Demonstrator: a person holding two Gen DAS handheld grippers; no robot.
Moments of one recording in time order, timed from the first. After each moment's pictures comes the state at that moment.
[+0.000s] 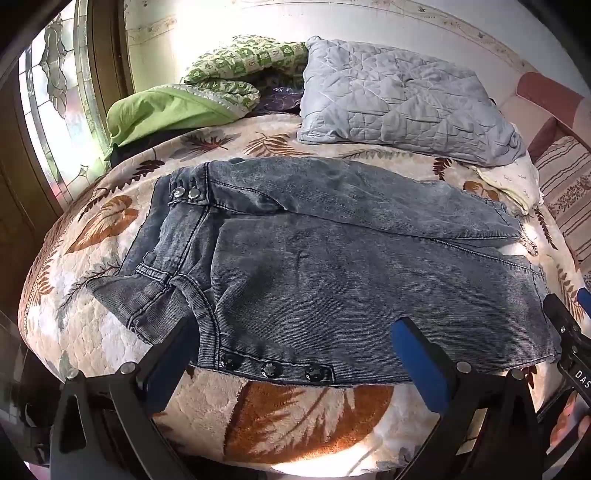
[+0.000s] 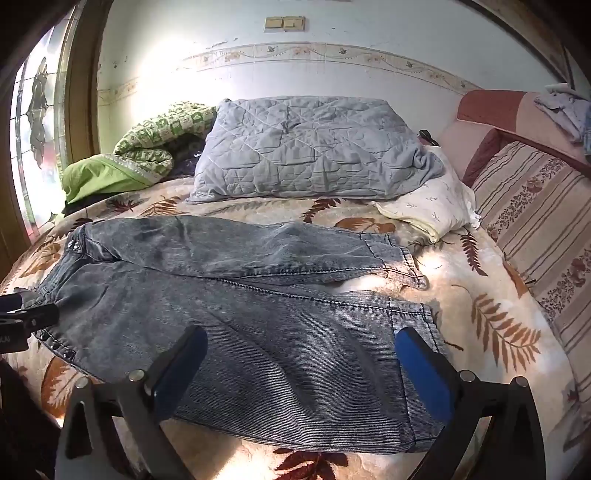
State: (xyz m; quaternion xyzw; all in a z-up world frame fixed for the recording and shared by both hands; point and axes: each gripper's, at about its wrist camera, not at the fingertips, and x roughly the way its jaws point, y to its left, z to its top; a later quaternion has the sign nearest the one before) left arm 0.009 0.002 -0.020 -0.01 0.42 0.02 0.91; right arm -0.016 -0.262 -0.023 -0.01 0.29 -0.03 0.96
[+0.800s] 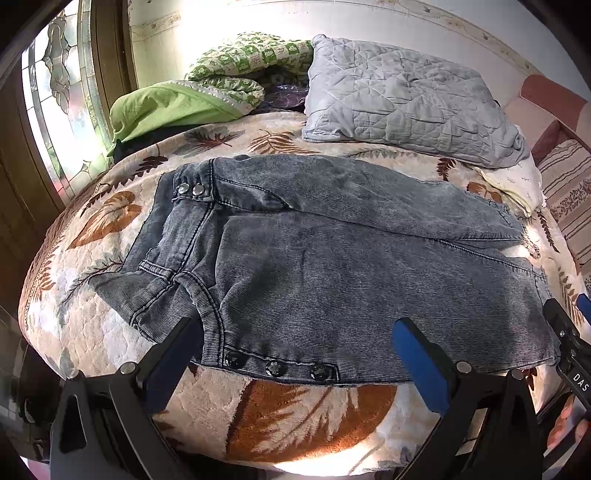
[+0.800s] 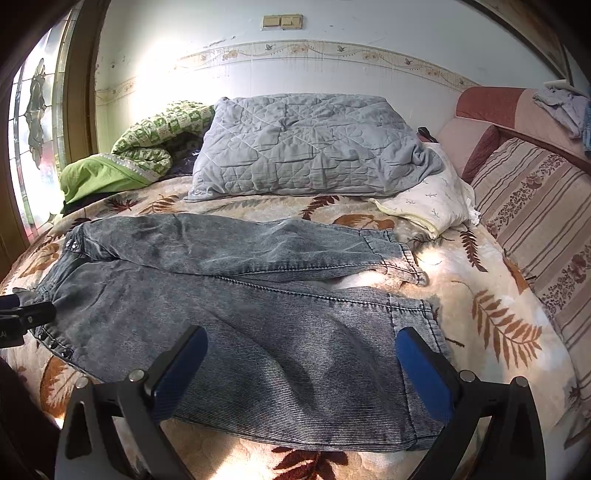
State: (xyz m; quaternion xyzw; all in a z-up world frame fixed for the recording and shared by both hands) left arm 0.009 0.004 -0.020 -0.01 0.42 0.02 0.91; right arm -0.016 -0.262 -0.027 -0.01 0.29 -0.03 0.96
